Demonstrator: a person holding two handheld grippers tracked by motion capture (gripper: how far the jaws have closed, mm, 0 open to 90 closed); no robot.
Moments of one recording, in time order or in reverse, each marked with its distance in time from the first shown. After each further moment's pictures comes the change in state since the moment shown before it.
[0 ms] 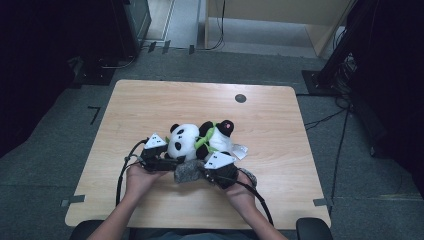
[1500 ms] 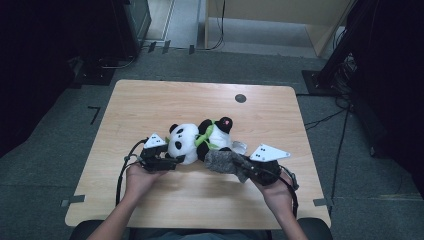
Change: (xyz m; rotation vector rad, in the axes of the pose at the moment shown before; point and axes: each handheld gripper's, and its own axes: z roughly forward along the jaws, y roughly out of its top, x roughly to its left) left arm 0.002 0.000 0.000 -0.003 -0.008 -0.004; right arm -0.054 -0.021 -0.097 -0.099 -0.059 0.158
